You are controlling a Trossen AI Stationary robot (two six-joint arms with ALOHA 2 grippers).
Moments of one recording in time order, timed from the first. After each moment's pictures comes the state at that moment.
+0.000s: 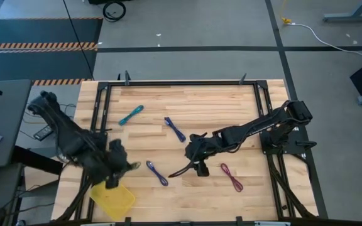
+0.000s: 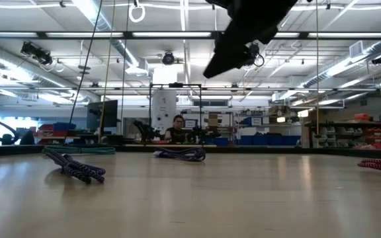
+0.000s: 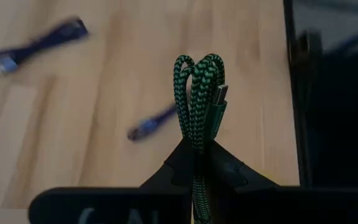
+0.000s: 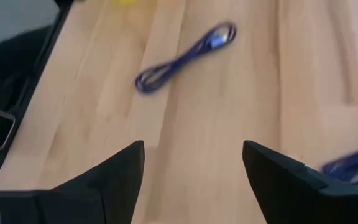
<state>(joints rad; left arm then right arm) -0.80 1.15 1.10 -0.96 -0.43 -0.80 0.26 1.69 1.18 -0.32 -0.02 0.16</state>
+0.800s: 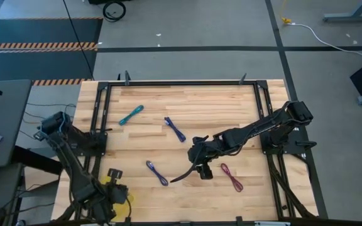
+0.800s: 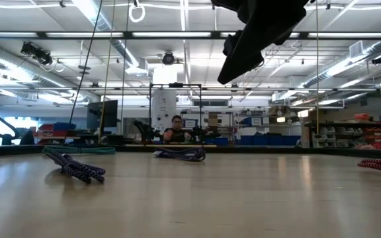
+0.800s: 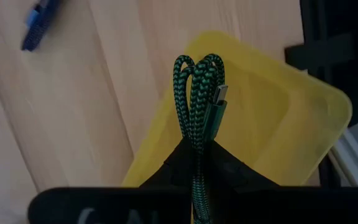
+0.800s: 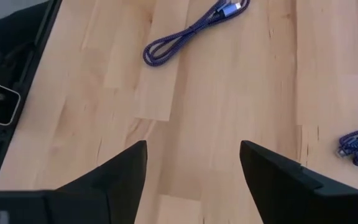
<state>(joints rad) -1.03 1.60 1.27 -1.13 -0.17 -0.78 0.29 1.69 1.18 -0.39 -0.02 0.19</state>
